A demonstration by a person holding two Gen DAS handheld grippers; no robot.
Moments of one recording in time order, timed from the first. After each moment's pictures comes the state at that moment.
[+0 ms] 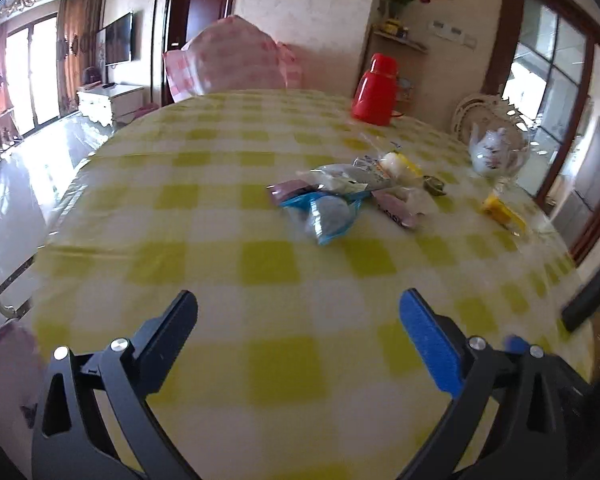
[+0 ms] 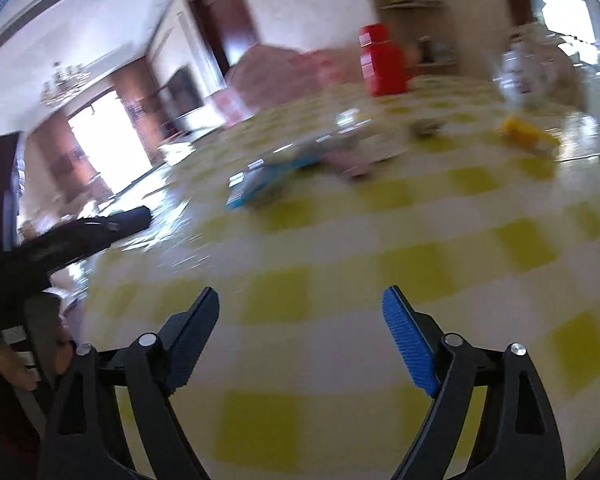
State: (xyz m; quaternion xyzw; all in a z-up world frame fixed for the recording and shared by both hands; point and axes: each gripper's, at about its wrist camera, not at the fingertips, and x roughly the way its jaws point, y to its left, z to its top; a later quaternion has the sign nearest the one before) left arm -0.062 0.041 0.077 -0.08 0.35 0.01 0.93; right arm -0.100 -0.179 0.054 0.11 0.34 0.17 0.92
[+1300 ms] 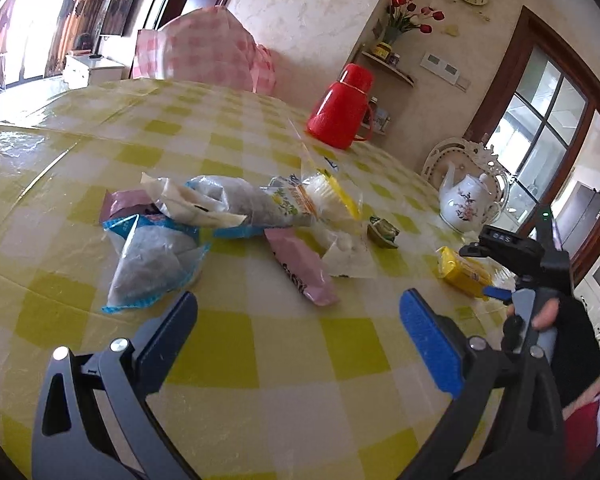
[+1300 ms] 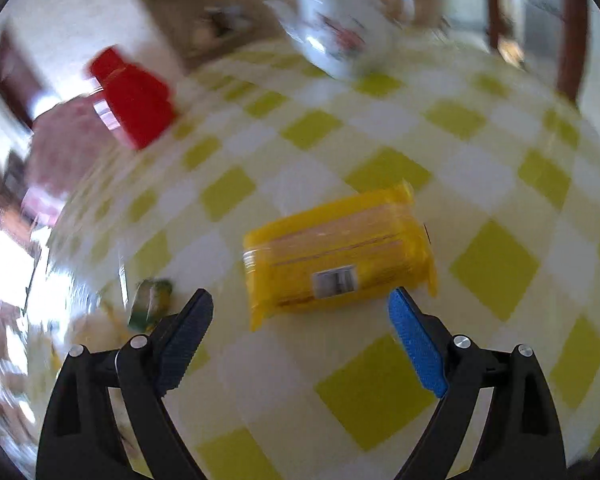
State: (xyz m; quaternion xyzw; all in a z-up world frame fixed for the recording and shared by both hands) left arm 0.049 -0.045 0.036 -0.19 0.30 -0.04 0.93; right arm 0.212 -0.390 0.024 0.27 0.46 -0.10 0.84
